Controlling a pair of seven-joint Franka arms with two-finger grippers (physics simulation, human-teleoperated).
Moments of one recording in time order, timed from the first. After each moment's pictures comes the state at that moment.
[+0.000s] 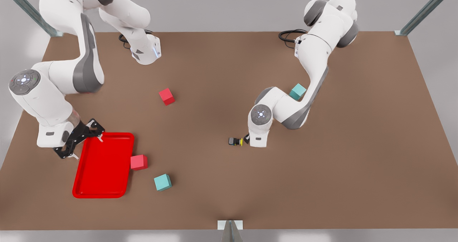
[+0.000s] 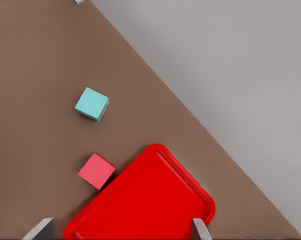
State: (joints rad) left arm -0.38 0.75 -0.34 -1.23 0.24 1.80 -1.46; right arm -0.22 0.29 0.34 -1.39 -0.13 1.90 -0.66
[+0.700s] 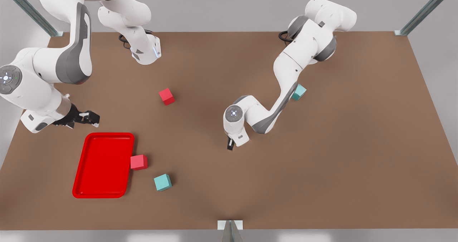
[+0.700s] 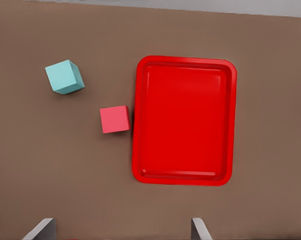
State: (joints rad) left arm -0.51 0.97 -0.32 -1.19 0.32 2.11 -2.19; right arm 0.11 0.23 -0.12 -1.42 0.01 1.65 -0.04
